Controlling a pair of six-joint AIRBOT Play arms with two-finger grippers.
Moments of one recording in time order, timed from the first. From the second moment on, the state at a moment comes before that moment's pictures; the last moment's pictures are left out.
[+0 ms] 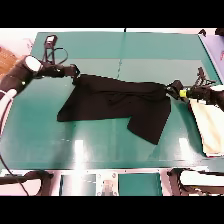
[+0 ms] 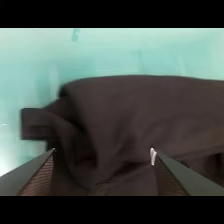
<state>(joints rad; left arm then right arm) -0.07 -1.46 1.33 1.04 -0.73 -1.25 -0.38 -1.46 1.01 -0.59 0.87 1.13</state>
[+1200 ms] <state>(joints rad) 0.29 -1.44 0.83 0.85 -1.12 -1.11 -0.72 -1.38 0.90 -0.67 1.16 1.11</state>
